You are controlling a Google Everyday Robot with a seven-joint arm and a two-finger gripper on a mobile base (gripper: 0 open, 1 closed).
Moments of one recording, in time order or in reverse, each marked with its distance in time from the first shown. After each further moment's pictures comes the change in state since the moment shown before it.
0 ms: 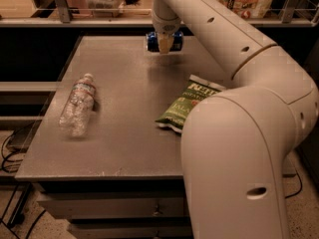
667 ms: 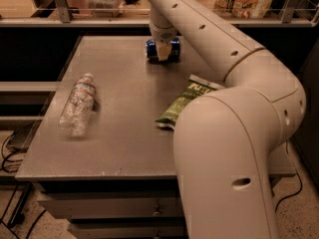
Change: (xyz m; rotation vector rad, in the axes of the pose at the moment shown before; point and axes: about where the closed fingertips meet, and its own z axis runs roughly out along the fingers) arm -0.002 0.010 0.031 -0.046 0.024 -0.028
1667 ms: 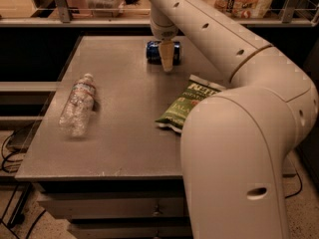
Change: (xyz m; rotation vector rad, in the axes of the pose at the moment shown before) arm 0.000 -0.003 -0.012 0.046 0.017 -0.028
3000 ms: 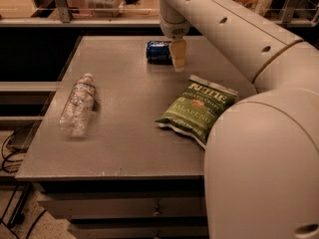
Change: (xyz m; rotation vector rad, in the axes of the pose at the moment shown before) arm 0.027 0.027 -0.040 -0.018 0.055 -0.013
